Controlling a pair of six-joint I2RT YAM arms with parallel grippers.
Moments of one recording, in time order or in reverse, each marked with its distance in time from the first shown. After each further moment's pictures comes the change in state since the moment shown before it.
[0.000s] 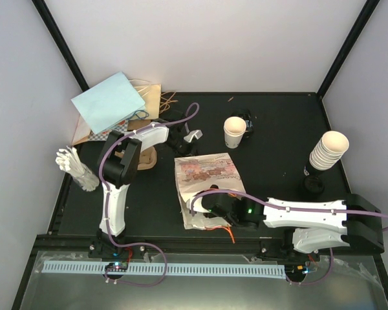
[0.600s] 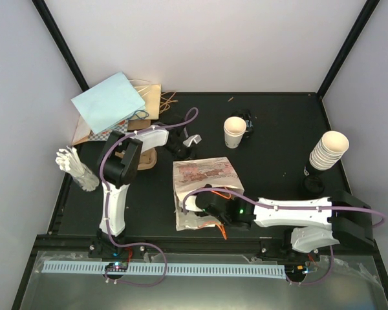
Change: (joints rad) left arm 0.000 0.000 -0.052 0.010 0.032 -0.019; right arm 0.000 0.083 0.000 0.185 -0.011 -0.002
